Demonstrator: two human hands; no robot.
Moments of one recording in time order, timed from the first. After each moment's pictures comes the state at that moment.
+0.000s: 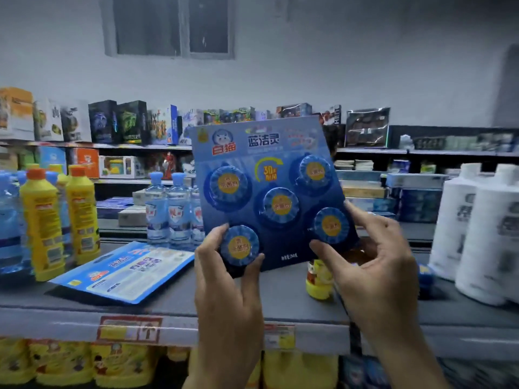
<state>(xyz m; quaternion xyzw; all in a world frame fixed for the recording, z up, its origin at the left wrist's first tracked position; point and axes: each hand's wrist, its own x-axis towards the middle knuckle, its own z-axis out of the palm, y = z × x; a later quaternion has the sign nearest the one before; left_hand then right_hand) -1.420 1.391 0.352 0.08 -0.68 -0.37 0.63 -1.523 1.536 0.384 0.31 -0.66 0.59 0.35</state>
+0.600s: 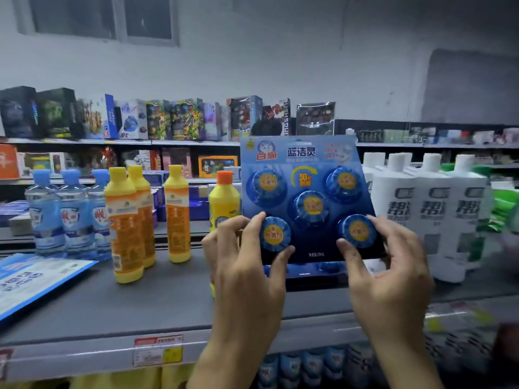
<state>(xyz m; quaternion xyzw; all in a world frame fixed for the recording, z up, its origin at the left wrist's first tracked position) -1.548 1.524 0.352 0.05 -0.78 -0.23 0.58 -1.628 1.688 0.348 0.18 -0.69 0.49 0.51</state>
